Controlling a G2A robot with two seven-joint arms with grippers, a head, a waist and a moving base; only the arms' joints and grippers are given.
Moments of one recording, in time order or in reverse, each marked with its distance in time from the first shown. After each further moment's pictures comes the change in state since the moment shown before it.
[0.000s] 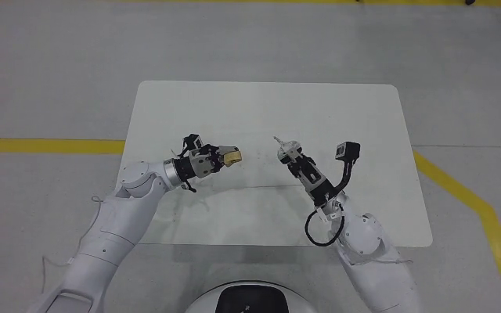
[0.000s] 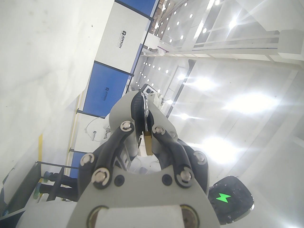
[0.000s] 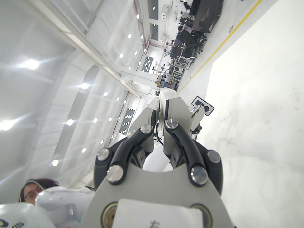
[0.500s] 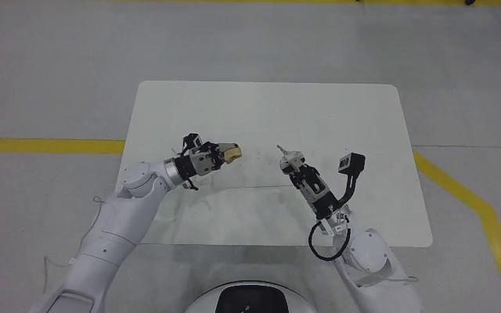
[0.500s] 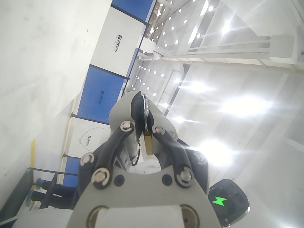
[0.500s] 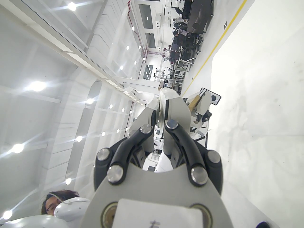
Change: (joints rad) left arm -0.016 -0.017 0.021 0.019 -0.054 -0.008 0.032; right arm -0.111 0.001 0.028 -0.134 0.061 0.076 -0.027
